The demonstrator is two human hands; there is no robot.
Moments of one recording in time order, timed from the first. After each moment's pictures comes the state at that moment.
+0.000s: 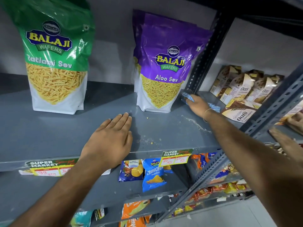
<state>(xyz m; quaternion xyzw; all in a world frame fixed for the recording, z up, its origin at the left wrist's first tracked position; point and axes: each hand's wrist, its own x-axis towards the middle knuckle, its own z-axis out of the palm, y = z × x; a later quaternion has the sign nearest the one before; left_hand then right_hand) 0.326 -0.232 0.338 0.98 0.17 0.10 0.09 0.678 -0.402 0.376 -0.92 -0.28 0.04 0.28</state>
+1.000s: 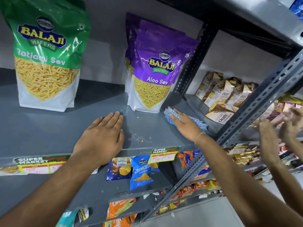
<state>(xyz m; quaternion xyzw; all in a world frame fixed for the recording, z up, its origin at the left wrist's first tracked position) 0.323 -0.232 0.337 0.98 0.17 0.10 0.07 0.574 -0.440 0.367 -0.91 -0.33 0.09 0.23</state>
